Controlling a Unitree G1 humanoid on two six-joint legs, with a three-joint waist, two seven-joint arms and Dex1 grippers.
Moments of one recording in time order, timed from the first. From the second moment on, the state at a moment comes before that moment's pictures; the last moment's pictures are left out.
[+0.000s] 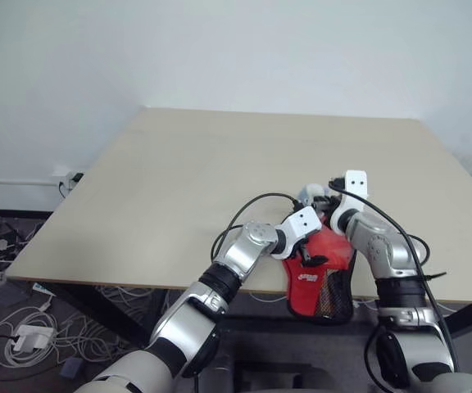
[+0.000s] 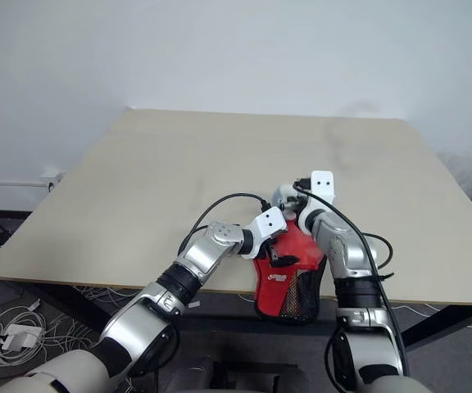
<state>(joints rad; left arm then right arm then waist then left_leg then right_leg) -0.74 -0.03 -0.42 0.63 0.10 0.30 -0.80 -0.63 -0.17 -0.13 0.27 0.29 0.65 0.13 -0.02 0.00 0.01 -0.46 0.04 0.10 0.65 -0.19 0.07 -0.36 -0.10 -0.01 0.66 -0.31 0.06</state>
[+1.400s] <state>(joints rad) -0.80 -0.07 -0.41 0.74 0.10 0.28 -0.80 0.02 -0.96 -0.26 -0.24 0.42 0.93 0.72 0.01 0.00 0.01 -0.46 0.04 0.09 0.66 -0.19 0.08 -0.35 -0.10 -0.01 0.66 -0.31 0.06</state>
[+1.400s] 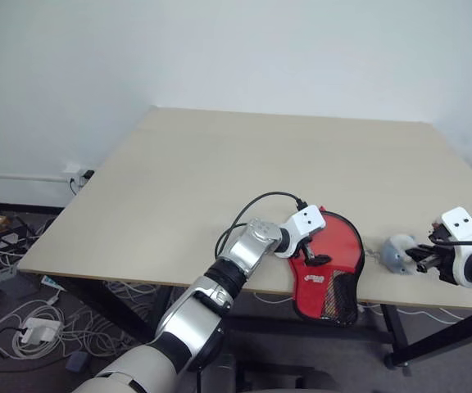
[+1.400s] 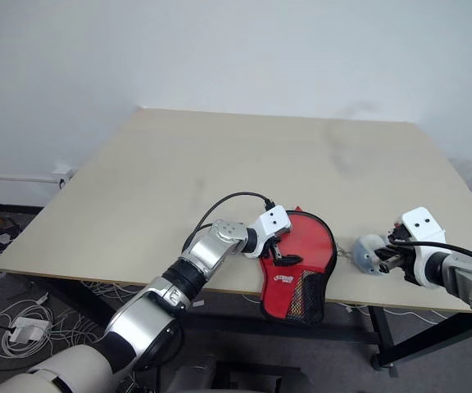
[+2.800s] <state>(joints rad) -0.81 -0.09 -0.41 0.82 0.10 0.21 -0.80 0.72 -0.96 -0.53 -0.71 0.49 0.72 1.11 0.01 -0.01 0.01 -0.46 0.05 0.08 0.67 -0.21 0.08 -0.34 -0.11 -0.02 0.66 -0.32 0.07</state>
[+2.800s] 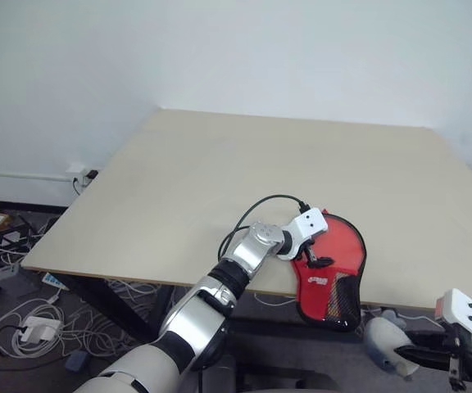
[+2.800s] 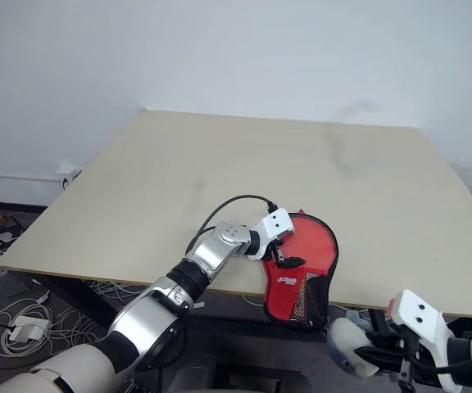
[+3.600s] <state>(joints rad) -0.84 0.09 -0.24 0.76 0.01 0.18 -0.89 -0.15 -0.71 -0.27 -0.37 0.46 0.78 0.61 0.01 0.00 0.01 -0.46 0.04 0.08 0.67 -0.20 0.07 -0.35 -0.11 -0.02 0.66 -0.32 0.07</state>
